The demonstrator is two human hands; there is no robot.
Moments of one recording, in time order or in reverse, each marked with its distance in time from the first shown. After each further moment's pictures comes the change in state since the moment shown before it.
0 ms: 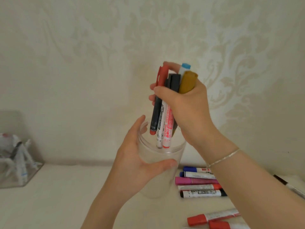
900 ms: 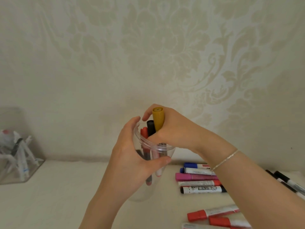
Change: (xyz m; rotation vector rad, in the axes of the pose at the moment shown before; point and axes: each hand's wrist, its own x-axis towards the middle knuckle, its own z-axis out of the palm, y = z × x) left_hand -0.004 -0.001 -0.001 0.128 0.033 -0.047; right_hand -0.003 0.032 -0.015 -0.703 -0.549 0.254
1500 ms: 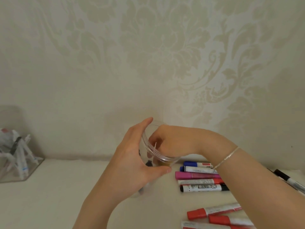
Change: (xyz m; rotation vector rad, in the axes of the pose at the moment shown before) left_hand 0.000 -0.007 -0.005 0.012 -0.146 0.108; right_hand 0.000 0.008 0.004 -0.428 -0.398 0.072
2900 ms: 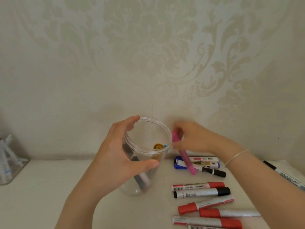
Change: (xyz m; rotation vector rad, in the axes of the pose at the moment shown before) left_hand 0.006 -0.009 -0.001 -0.045 0.024 0.032; right_hand -0.005 0.102 0.012 0.043 0.313 0.191
